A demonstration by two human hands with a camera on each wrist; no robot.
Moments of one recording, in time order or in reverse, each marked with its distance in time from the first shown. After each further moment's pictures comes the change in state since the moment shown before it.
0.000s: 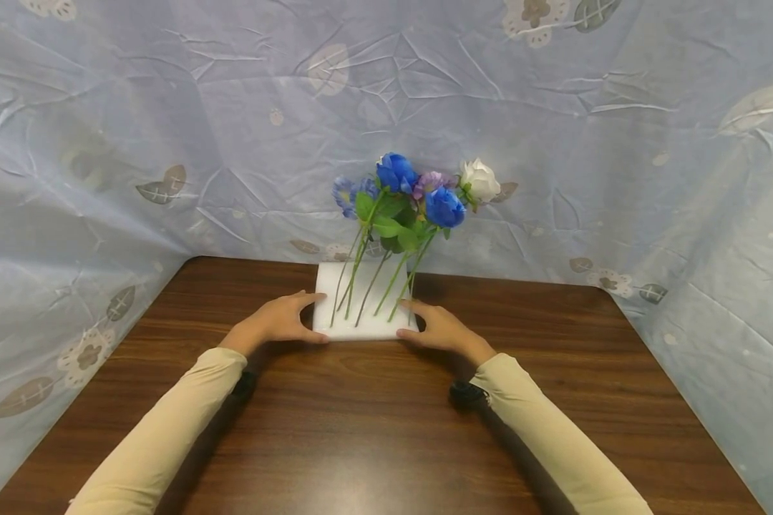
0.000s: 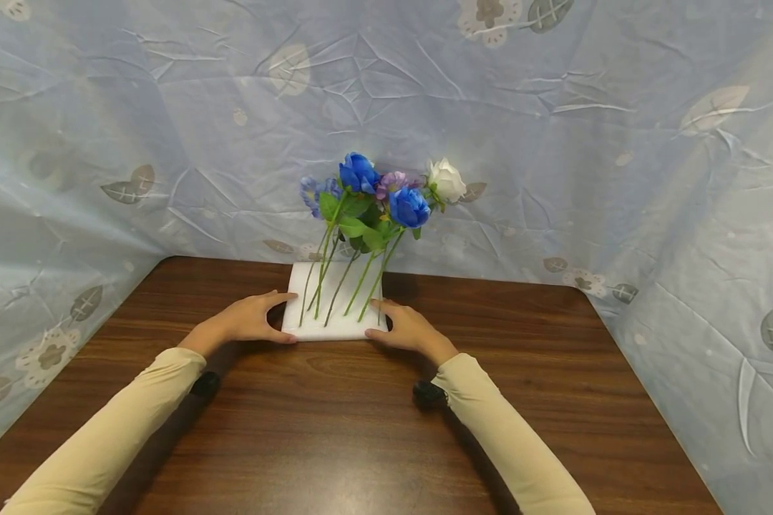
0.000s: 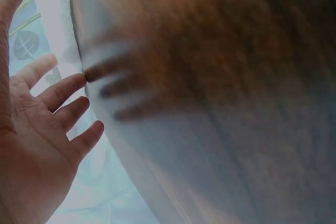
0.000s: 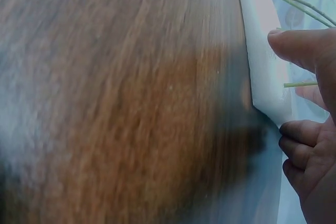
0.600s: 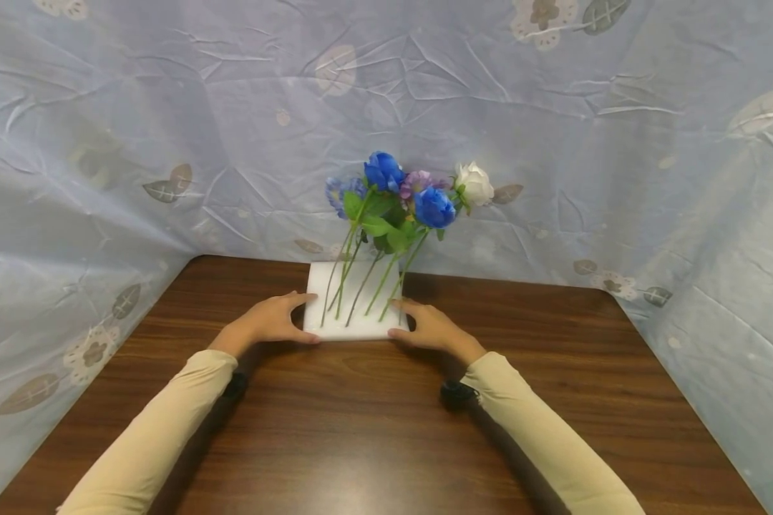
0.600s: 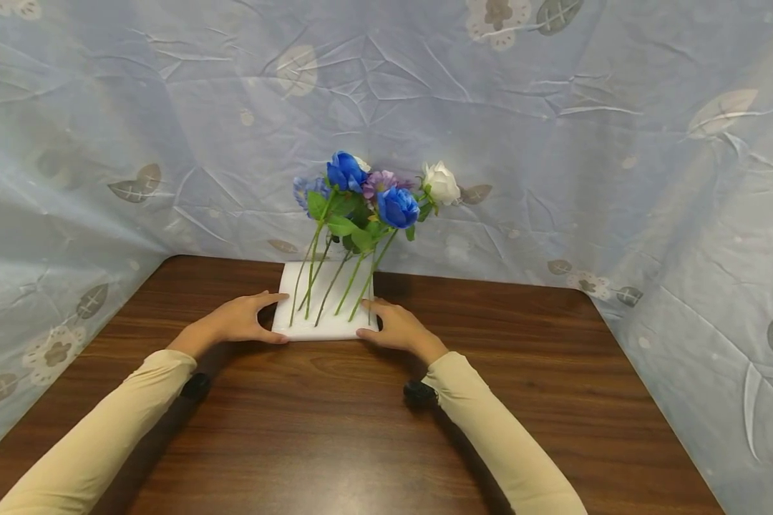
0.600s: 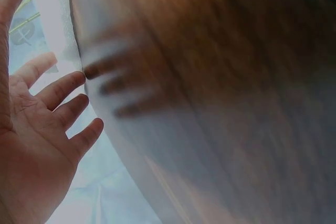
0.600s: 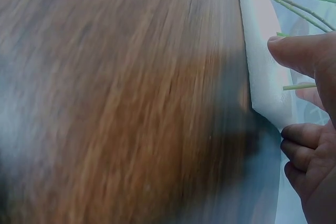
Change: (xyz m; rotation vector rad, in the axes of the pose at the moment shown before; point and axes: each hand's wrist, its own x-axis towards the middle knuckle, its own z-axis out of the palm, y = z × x) left_hand -0.013 -0.019 -0.005 -0.006 0.020 -0.014; right_hand 0.016 -0.018 0.008 -0.043 -0.009 -0.030
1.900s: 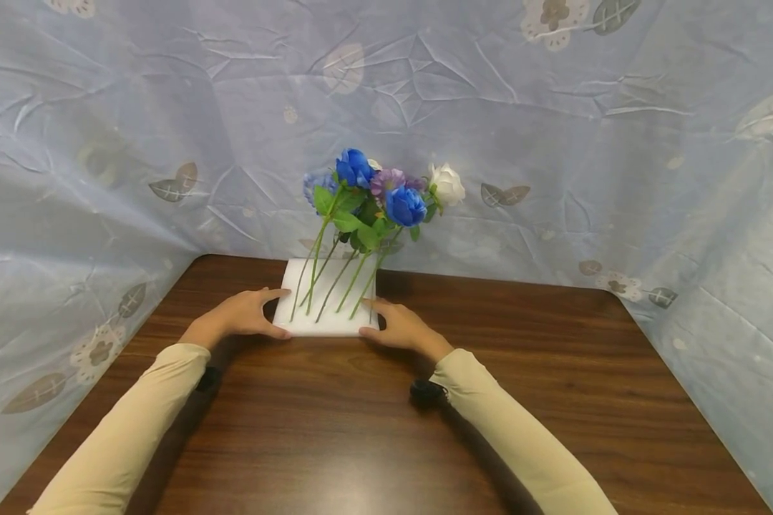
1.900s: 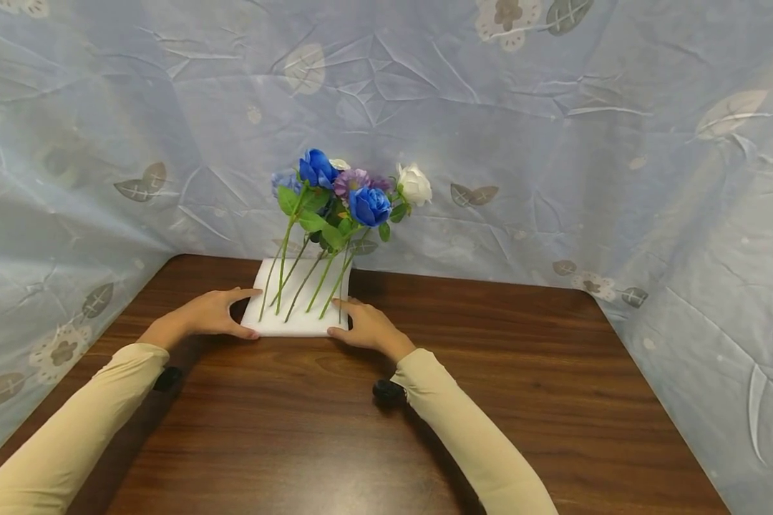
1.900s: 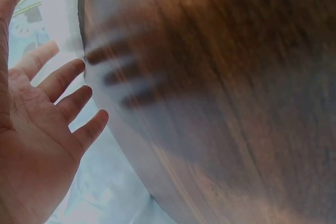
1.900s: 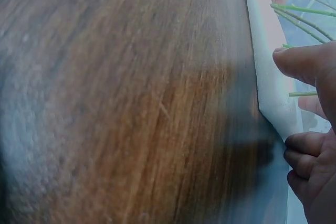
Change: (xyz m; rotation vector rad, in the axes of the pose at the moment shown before) left_hand -0.022 -0.047 -0.027 0.034 -0.017 -0.030; right_hand 0.041 -0.039 0.029 0.000 -0.011 0.012
